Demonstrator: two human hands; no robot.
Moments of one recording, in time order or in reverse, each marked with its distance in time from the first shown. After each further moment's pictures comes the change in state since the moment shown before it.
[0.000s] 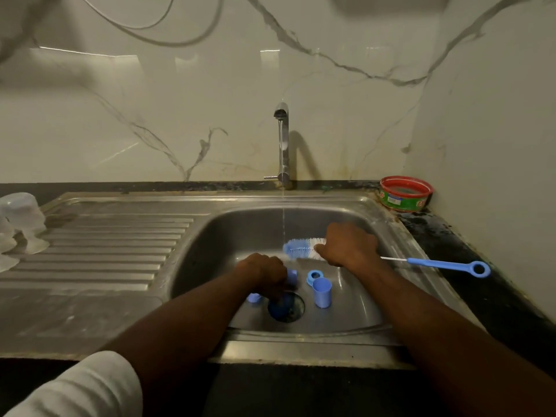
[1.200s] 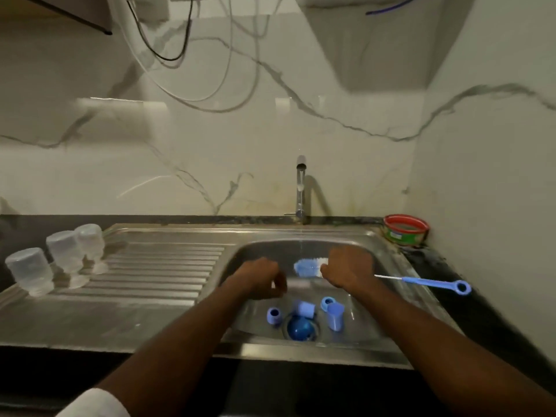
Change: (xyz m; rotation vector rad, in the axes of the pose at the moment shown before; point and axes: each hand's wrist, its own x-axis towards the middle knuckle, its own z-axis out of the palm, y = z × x) left_hand -0.109 -0.019 -0.034 -0.192 0.360 -0.188; right_hand -0.042 -0.033 -0.044 -0.040 0.069 -0.081
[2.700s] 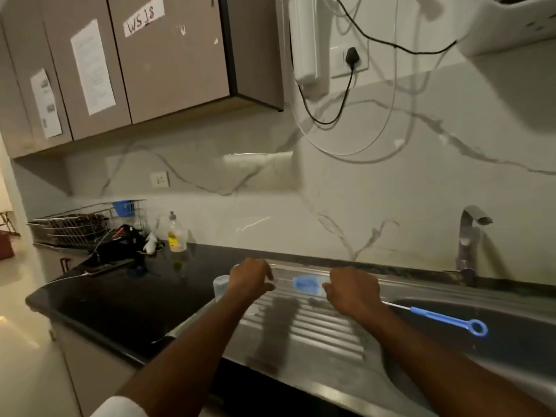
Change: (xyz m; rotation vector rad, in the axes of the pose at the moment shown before) left_hand -0.208 -0.273 -0.075 0.045 0.414 -0.708; right_hand -0.008 -0.304 -0.043 0.139 0.138 -0.460
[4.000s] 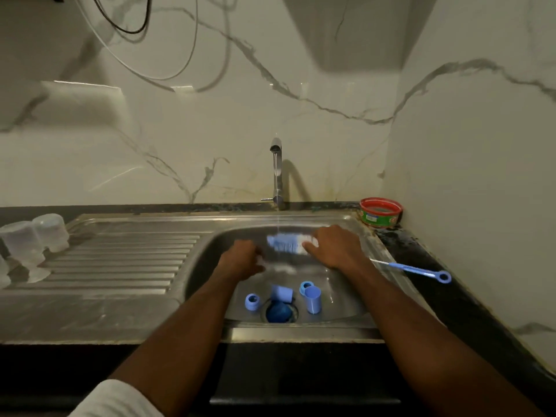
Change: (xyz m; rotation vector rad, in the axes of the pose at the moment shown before) left_hand -0.038 0.354 0.153 -0.331 -0.192 0.490; right_hand -0.142 0.323 0.004 -0.122 -0.022 0.322
